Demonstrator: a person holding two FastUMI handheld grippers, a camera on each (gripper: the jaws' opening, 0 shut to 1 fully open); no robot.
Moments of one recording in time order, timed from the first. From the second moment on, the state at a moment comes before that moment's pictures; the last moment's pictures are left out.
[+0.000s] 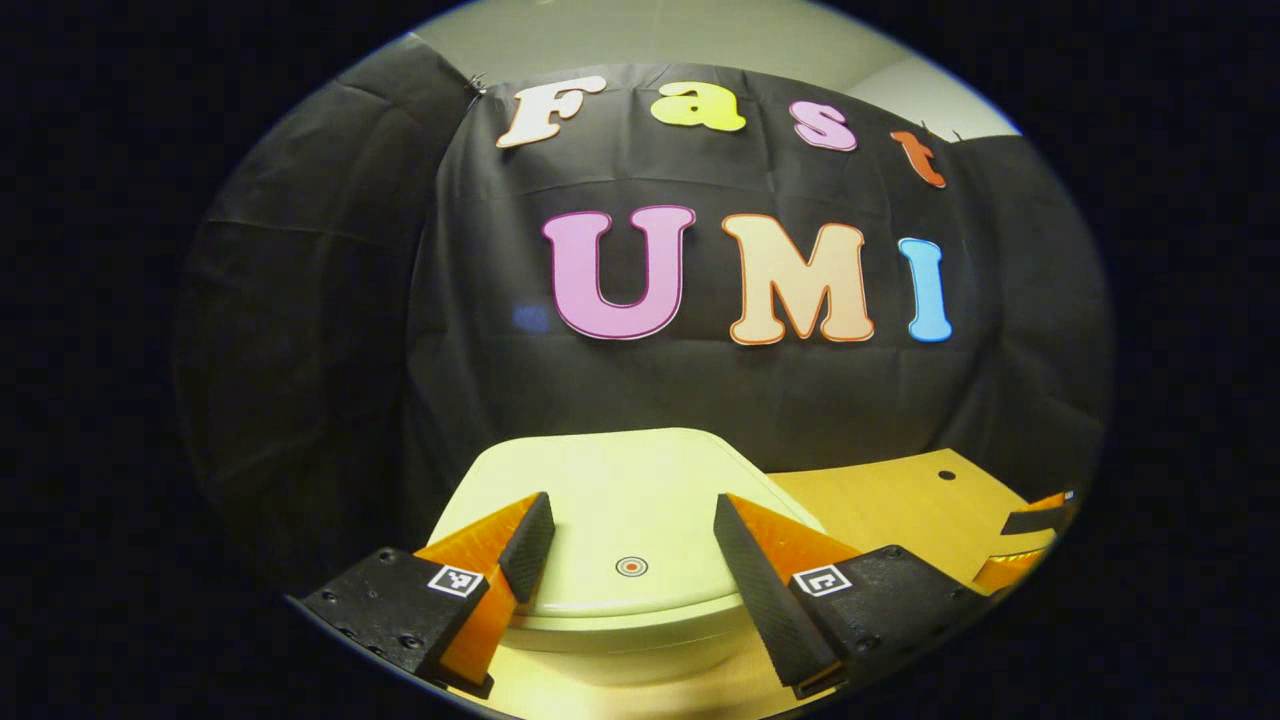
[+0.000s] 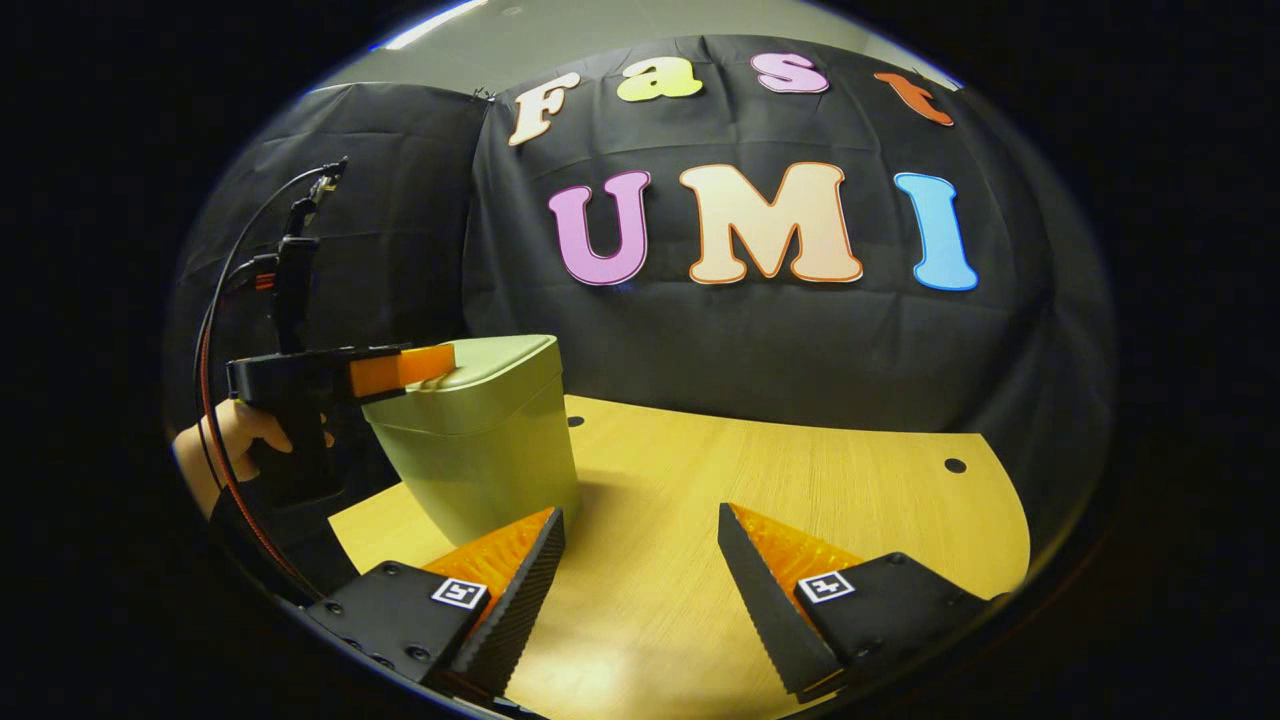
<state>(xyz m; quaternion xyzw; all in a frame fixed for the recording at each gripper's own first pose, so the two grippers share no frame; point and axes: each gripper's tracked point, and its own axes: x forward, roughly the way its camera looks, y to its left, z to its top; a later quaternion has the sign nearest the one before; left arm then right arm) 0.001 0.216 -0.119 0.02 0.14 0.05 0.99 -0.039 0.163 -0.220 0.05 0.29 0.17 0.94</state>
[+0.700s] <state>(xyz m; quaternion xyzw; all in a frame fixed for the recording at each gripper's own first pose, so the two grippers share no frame) -0.008 0.014 -0.054 -0.03 0.05 -0.05 1.00 -0.013 -0.004 -0.081 0.08 0.11 0.05 0.99</state>
